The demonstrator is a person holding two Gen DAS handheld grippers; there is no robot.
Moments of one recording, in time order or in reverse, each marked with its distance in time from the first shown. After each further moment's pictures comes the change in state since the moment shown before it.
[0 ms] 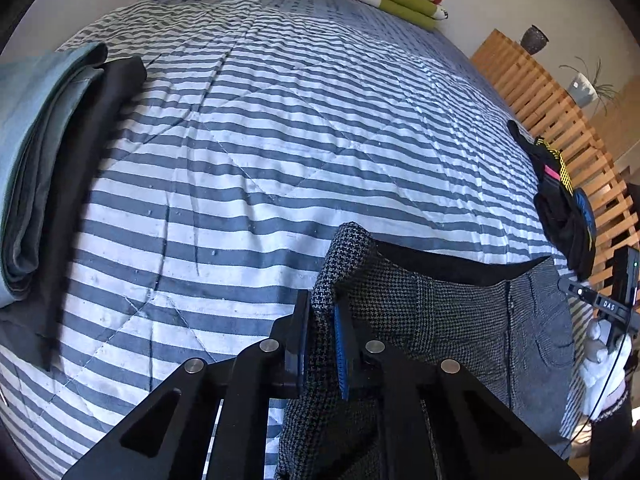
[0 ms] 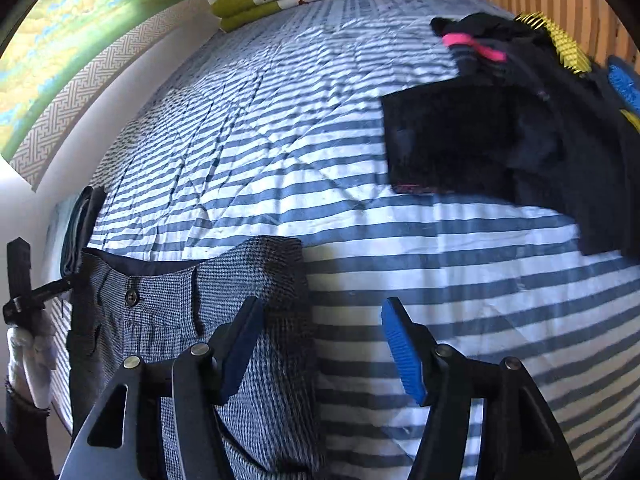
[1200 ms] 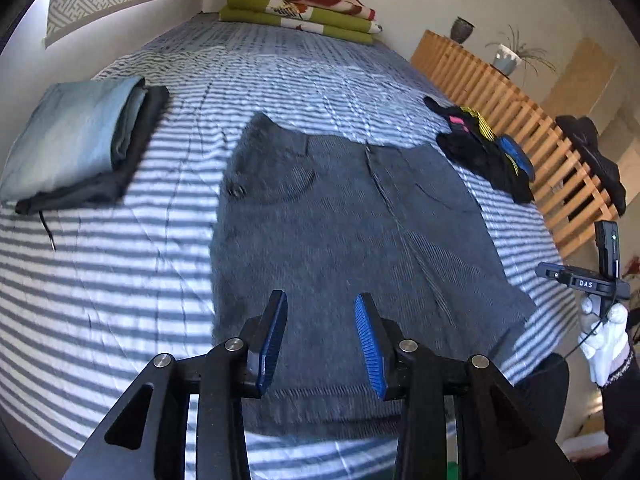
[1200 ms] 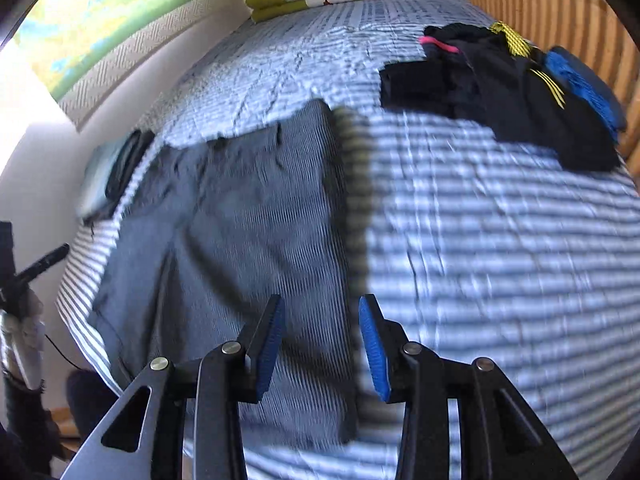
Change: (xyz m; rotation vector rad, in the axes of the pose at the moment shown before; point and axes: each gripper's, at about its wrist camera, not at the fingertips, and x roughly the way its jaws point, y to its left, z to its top) left arm -0.180 -0.076 -0.215 0.147 -0.096 -0.032; right arm -0.143 0.022 -0.190 -0.095 -0.012 -0.085
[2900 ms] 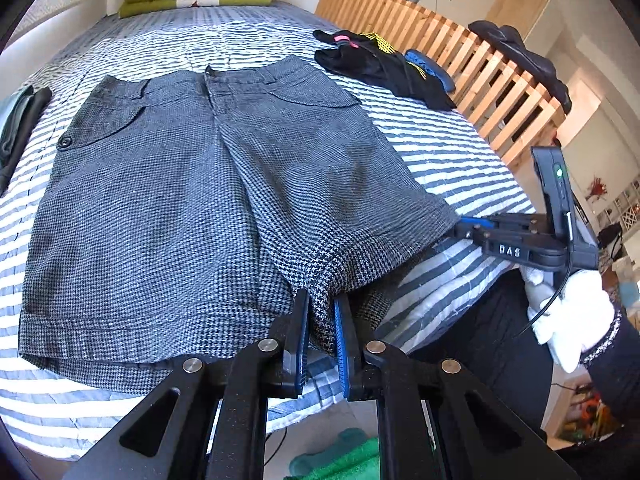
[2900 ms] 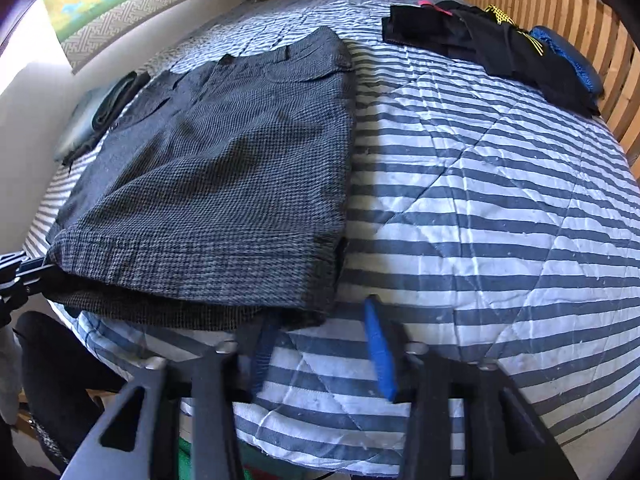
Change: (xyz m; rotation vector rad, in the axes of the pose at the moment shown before) left arm 0.015 -0.162 -0.101 0.211 0.085 -0.158; right arm 0.028 0.035 -0.086 -0.056 -0.004 -0.115
